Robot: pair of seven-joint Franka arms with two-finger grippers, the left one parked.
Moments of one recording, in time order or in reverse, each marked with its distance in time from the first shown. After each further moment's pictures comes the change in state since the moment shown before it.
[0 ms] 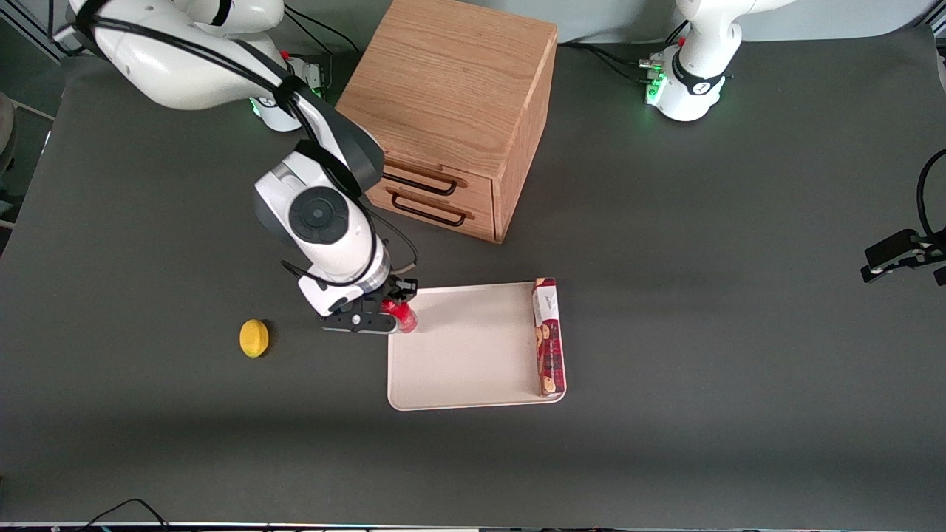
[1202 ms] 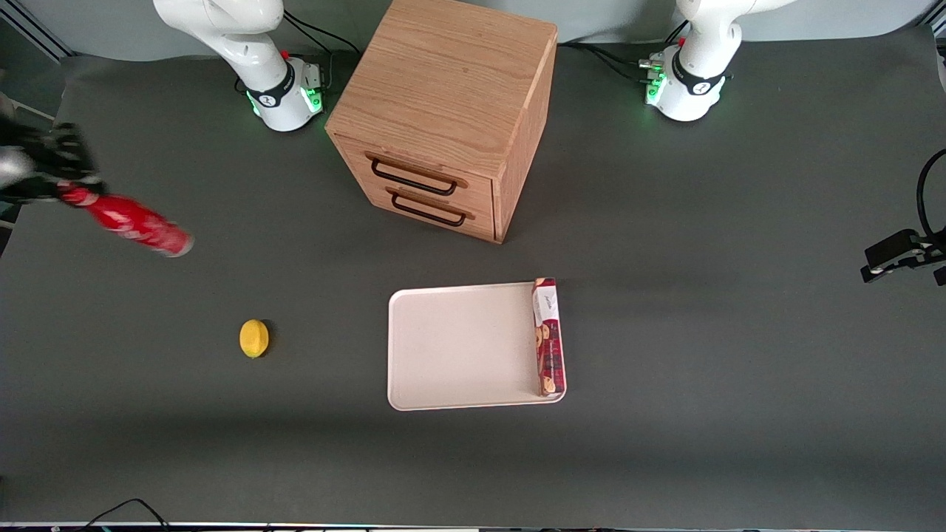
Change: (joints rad) arm -0.074 -0.558 -0.419 0.206 0.491 -0.637 -1.077
